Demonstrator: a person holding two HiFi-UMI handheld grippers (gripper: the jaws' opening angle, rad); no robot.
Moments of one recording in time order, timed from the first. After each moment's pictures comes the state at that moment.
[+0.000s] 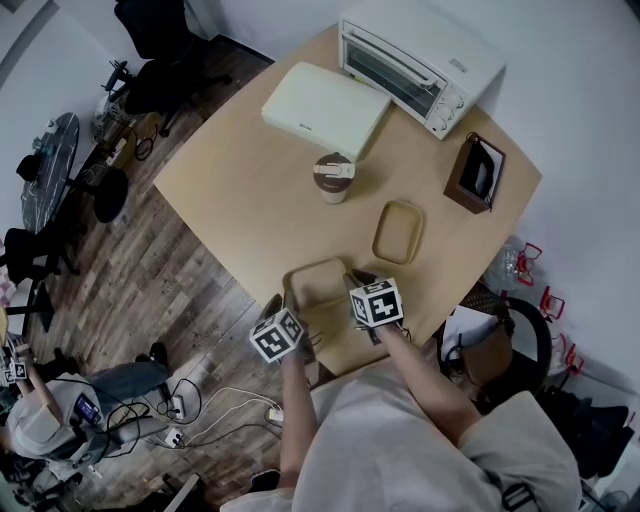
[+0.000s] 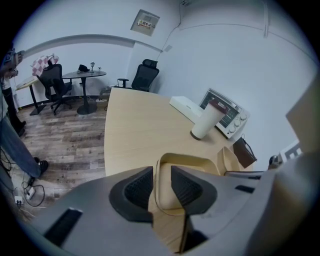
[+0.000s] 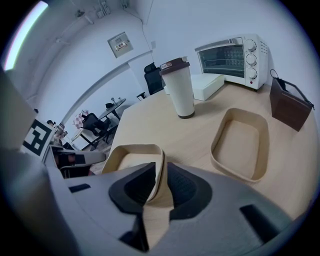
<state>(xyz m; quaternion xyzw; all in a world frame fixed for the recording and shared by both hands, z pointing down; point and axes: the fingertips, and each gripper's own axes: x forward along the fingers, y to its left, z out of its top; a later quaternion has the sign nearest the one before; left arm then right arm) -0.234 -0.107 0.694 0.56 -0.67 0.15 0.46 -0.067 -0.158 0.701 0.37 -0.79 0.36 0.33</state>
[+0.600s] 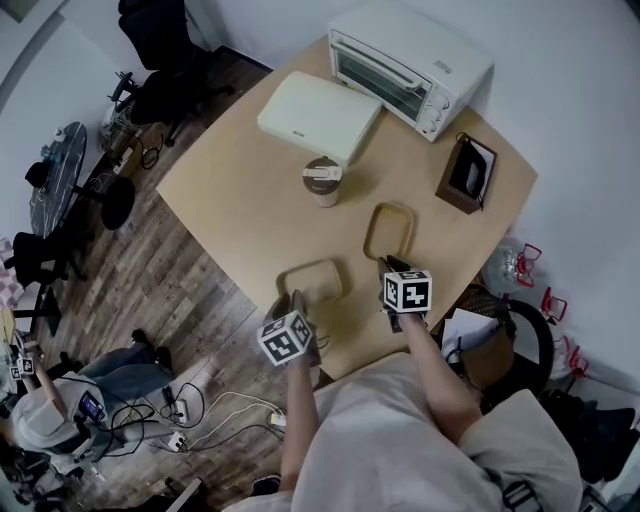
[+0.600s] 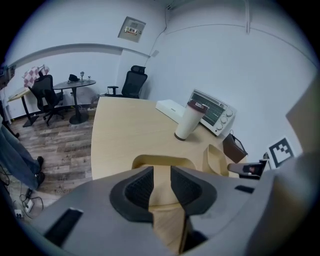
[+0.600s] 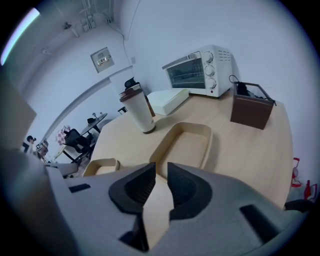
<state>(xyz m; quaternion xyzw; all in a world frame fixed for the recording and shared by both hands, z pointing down) -0.190 -0.112 0.656 0.60 -0.66 0.17 0.41 0.047 -0.194 0.686 0.48 -0.75 0.37 0.27</state>
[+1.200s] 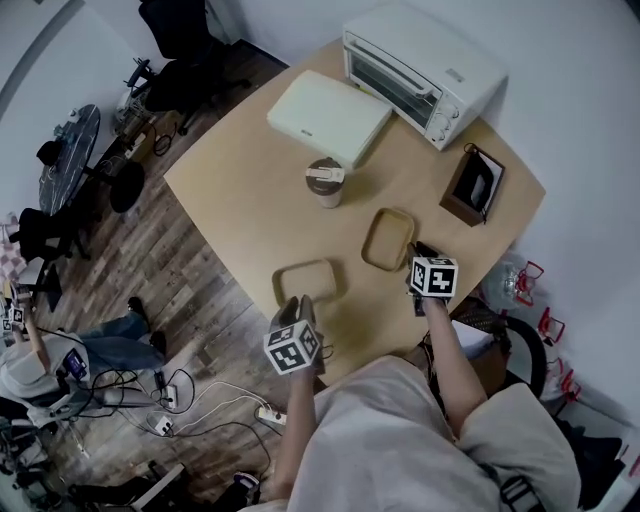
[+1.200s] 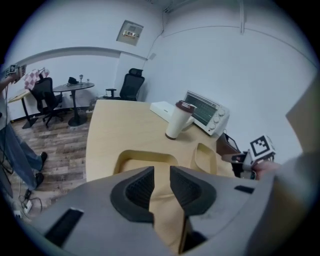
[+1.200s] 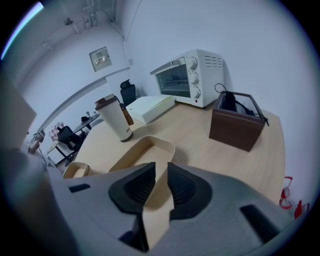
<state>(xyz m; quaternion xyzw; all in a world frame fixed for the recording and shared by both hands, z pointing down) -0.143 -0.101 0.640 0.61 -0.66 0.17 0.40 0.135 -0.255 0.694 0.51 -0.75 0.33 0.28</state>
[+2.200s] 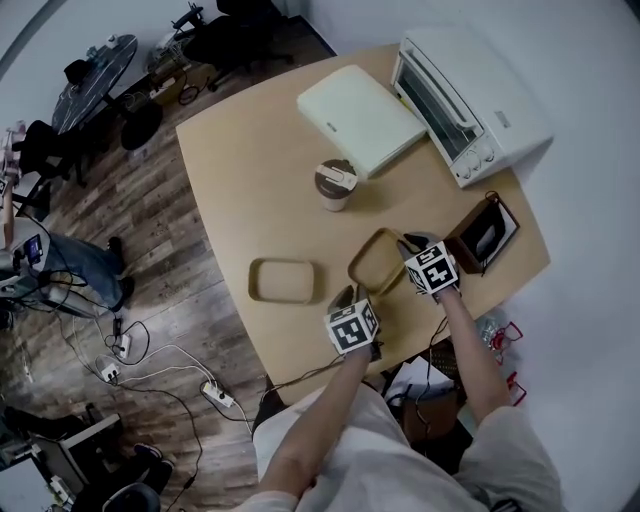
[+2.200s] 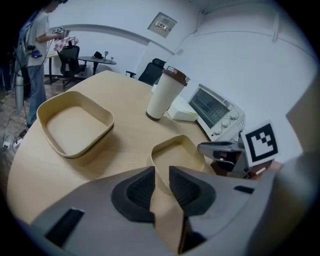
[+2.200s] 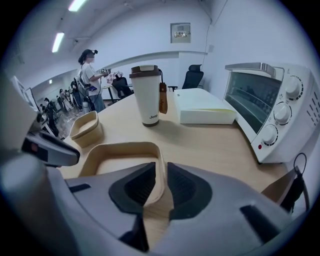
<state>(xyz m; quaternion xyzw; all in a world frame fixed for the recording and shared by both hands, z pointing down) 0.020 -0.183 0.700 0.51 -0.69 0.05 0.51 0.091 -0.333 0.714 0.20 -0.87 0.09 0.44</state>
